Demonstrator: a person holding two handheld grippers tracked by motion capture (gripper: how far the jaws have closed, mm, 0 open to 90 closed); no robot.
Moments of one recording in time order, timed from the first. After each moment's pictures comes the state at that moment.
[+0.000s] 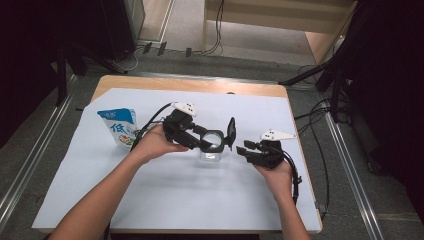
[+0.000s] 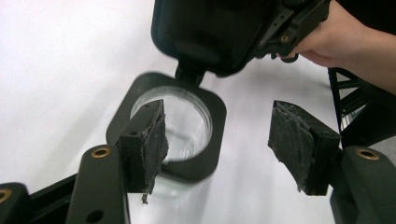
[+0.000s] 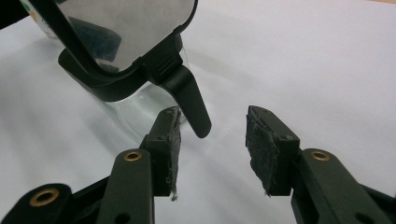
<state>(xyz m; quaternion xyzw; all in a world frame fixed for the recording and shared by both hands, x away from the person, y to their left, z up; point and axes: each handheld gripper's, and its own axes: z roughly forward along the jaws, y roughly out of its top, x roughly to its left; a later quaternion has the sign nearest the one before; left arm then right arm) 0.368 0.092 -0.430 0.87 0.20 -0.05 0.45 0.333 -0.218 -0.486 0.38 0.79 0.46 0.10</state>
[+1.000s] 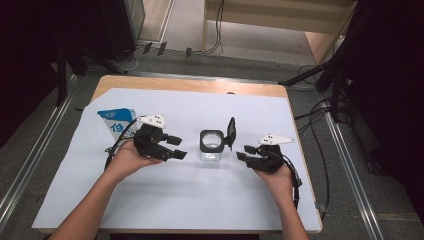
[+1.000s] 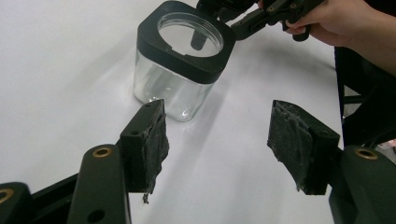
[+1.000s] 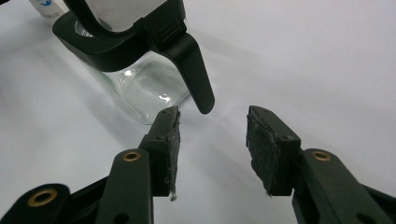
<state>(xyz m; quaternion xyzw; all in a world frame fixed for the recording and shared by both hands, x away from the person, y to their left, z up) 0.331 0.160 -0.452 0.85 0.25 -0.04 0.47 0.325 -0.219 -0.494 0.39 0.80 0.44 0.10</state>
